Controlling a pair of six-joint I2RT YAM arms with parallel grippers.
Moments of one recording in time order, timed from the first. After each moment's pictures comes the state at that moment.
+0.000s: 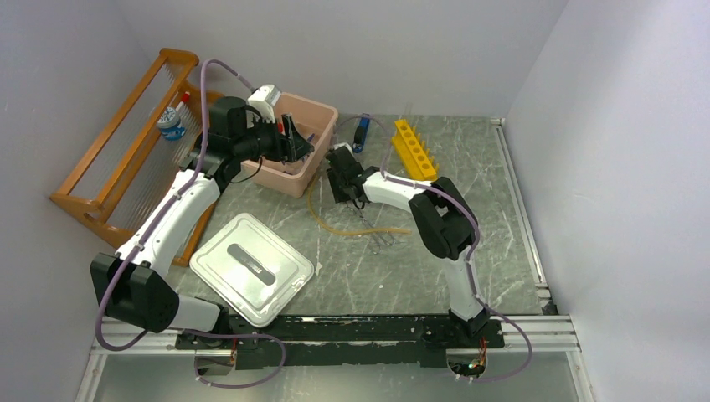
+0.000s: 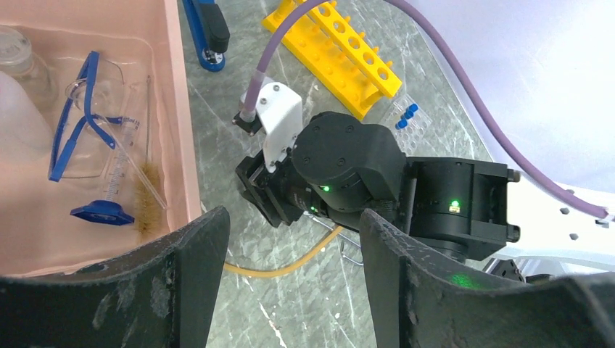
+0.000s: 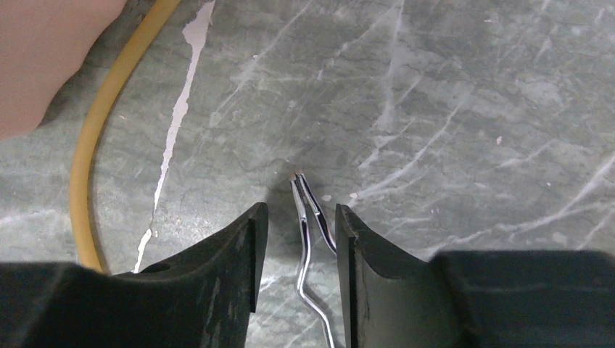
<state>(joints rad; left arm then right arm) -0.32 1.38 1.31 -0.32 0.44 -0.31 0.70 2.12 1.48 -0.25 0.22 0.25</state>
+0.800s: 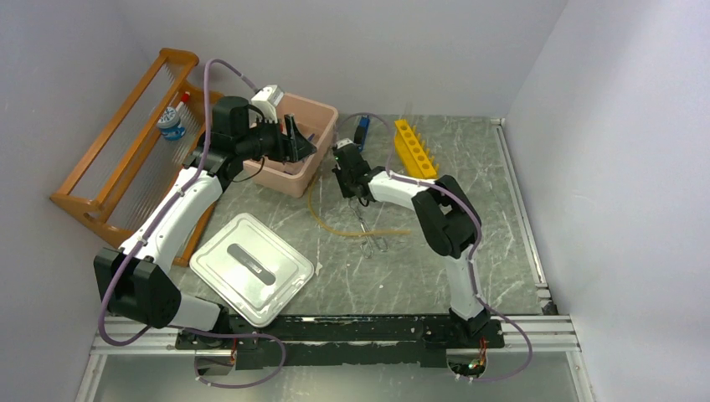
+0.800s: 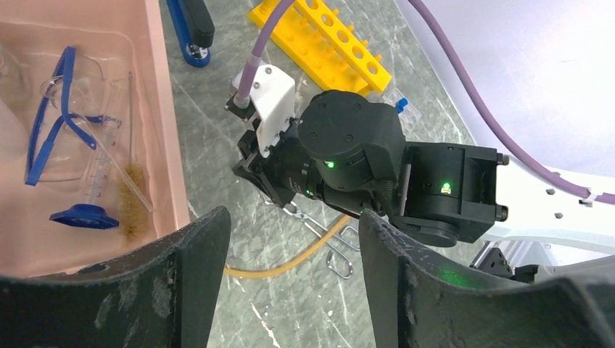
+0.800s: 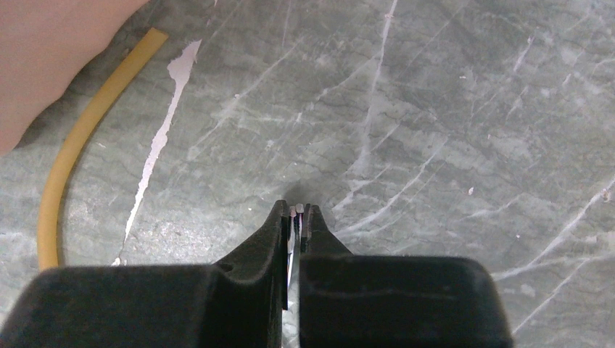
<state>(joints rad) -0.32 1.41 1.31 -0.31 0.47 -0.32 0.66 2.13 1.45 -0.14 0.18 0.14</state>
